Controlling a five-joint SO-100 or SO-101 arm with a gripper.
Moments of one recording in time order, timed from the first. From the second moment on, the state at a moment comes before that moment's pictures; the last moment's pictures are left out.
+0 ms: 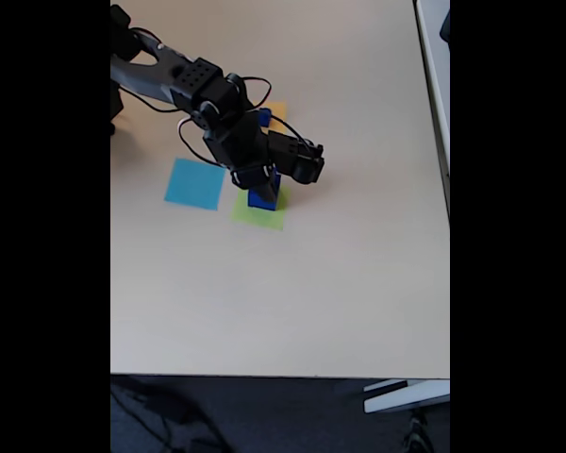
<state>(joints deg) 36.5 61.7 51.8 68.4 53.1</state>
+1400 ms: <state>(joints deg) 35.6 61.7 52.9 70.5 52.9</state>
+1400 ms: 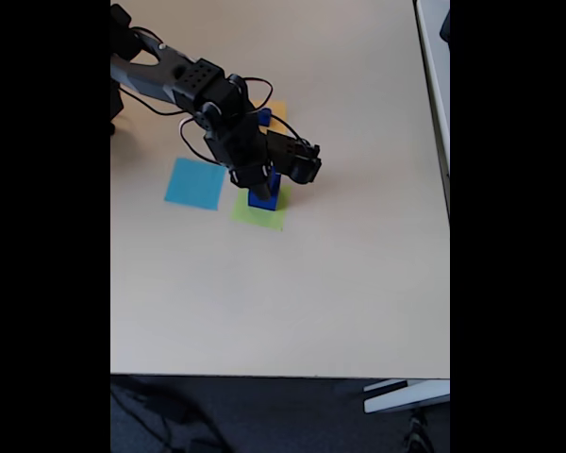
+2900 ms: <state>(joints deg) 34.5 60.7 52.9 71.0 51.8</state>
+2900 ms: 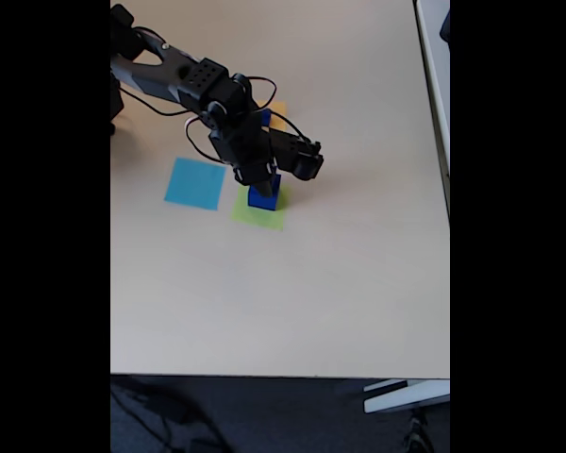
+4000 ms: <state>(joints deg) 34.5 60.7 52.6 71.0 51.7</state>
